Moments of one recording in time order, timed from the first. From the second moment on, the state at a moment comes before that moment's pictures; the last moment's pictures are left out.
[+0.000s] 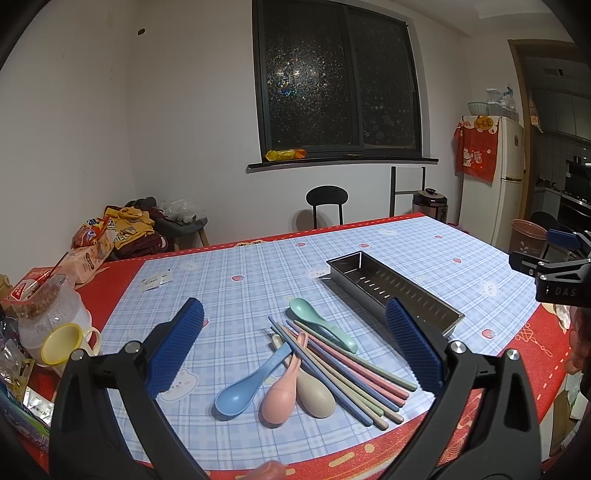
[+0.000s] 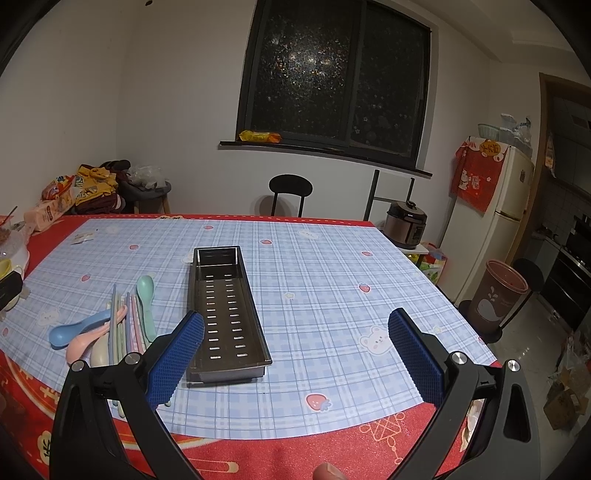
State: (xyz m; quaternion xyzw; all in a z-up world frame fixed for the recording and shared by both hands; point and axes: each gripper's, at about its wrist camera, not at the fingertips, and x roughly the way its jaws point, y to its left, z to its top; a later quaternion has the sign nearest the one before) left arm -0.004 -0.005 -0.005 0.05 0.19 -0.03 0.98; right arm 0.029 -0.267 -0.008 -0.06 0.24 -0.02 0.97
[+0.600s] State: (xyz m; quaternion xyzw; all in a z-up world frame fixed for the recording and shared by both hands) left arm -0.001 0.005 -0.007 0.03 0.20 -0.04 0.98; right arm 0.035 -0.271 -0.013 -0.04 0.25 -0.01 0.97
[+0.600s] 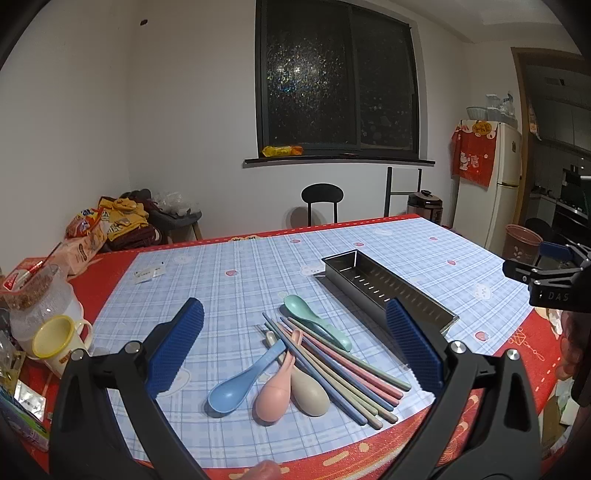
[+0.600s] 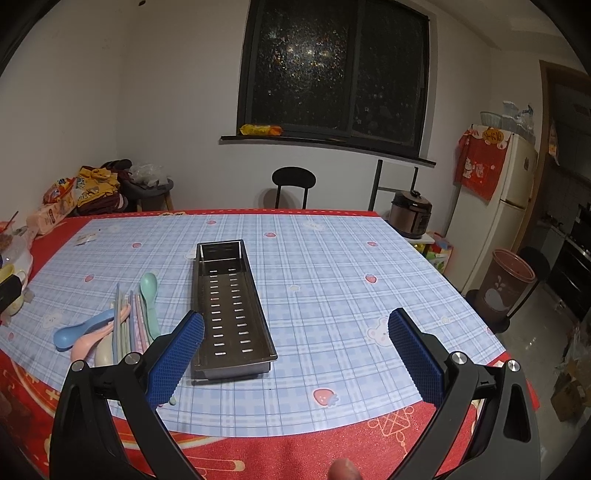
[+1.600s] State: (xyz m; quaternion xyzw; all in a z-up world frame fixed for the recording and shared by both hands) left arm 0.035 0.108 -0.056 0.00 0.31 -0.01 0.95; right arm 0.088 -0.182 -0.062 -0.05 0.33 0.23 0.92
